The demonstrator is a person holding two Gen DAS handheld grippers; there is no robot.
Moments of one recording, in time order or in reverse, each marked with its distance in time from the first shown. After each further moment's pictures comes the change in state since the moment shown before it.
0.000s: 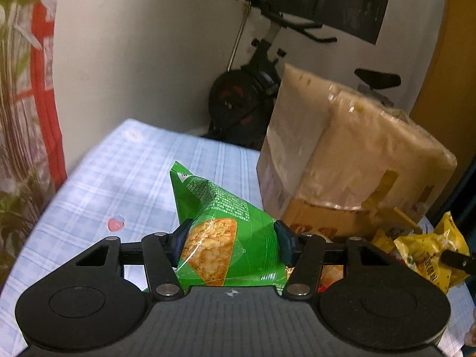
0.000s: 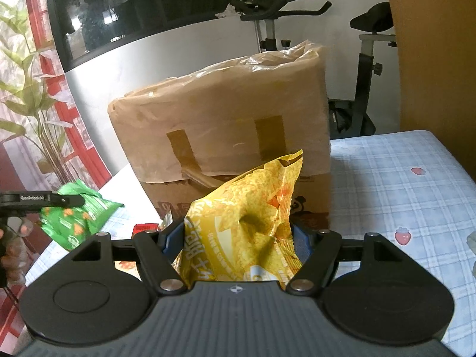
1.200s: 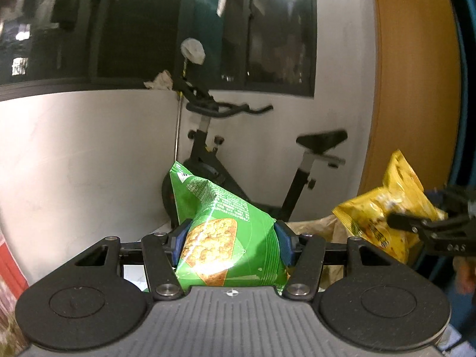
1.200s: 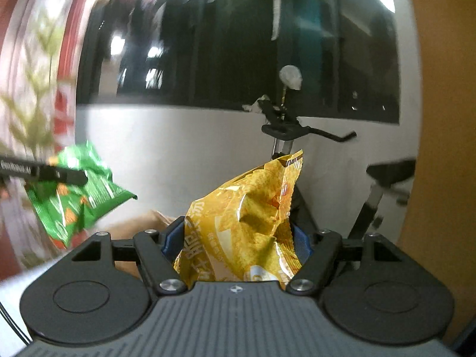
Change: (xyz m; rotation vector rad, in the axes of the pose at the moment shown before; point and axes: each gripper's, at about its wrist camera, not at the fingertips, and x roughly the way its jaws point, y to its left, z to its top) left arm 0.021 -0.162 0.164 0.259 -0.259 -0.079; right arm 0.008 0.012 0.190 -0.418 -0.291 -0.068
